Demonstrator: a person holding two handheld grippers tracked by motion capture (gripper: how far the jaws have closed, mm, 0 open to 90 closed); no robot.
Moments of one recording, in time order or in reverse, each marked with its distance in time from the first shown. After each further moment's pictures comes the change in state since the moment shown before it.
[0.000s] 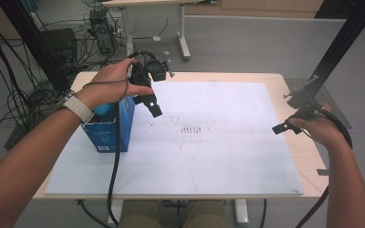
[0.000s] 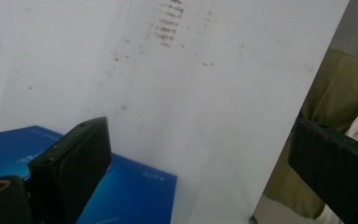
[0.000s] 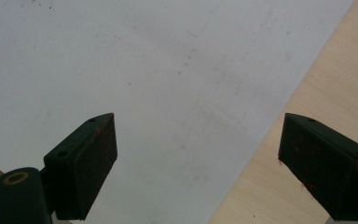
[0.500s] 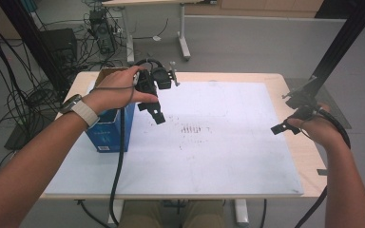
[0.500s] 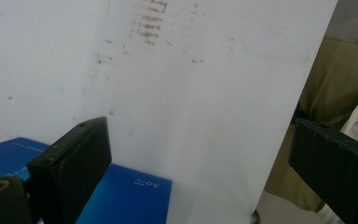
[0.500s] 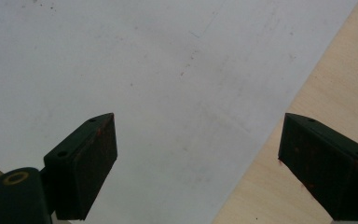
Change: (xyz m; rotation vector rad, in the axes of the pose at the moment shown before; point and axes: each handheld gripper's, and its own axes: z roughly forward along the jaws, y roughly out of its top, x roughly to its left) left arm -0.009 0.009 0.020 0.021 -0.019 0.066; right arm 0.001 0.001 0.002 0.004 0.002 -0.001
